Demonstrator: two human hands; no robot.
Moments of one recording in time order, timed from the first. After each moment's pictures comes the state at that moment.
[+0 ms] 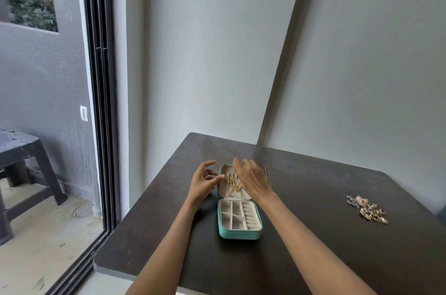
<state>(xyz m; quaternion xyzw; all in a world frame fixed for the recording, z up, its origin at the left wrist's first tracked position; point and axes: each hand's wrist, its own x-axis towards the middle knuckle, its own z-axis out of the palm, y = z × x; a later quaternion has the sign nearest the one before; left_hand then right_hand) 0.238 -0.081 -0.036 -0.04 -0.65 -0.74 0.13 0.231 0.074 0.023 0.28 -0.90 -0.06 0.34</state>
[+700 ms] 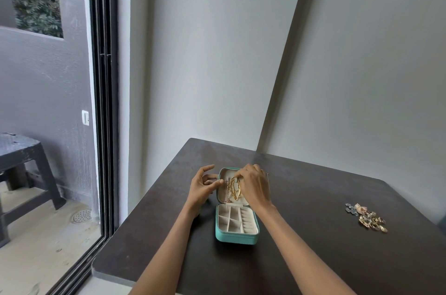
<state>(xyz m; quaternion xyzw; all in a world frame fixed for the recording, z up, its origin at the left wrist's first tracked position) 0.245 -0.080 -0.029 -0.04 -0.64 -0.76 0.13 0.241 0.075 0.023 0.17 -0.93 0.11 0.31</state>
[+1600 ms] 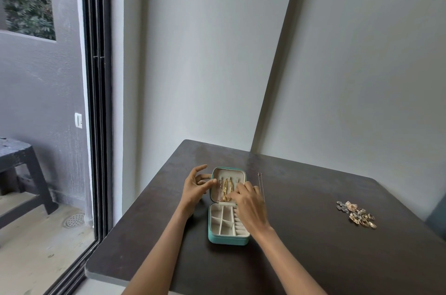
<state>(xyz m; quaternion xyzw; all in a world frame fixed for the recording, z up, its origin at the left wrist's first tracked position) 0.241 -0.081 -0.032 -0.04 -0.63 -0.76 0.14 0.280 0.092 -0.007 0.25 -0.91 0.03 0.33</state>
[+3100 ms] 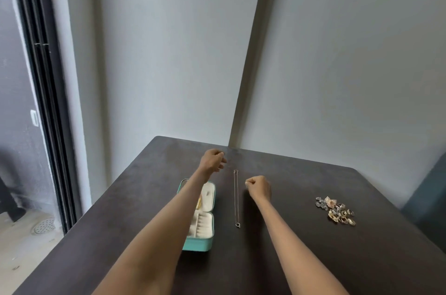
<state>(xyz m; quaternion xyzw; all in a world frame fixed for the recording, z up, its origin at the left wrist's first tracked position) 0.141 0.029 0.039 0.01 -0.76 -0.65 0.01 0.177 0.185 0.004 -0.12 -0.92 0.35 0.11</state>
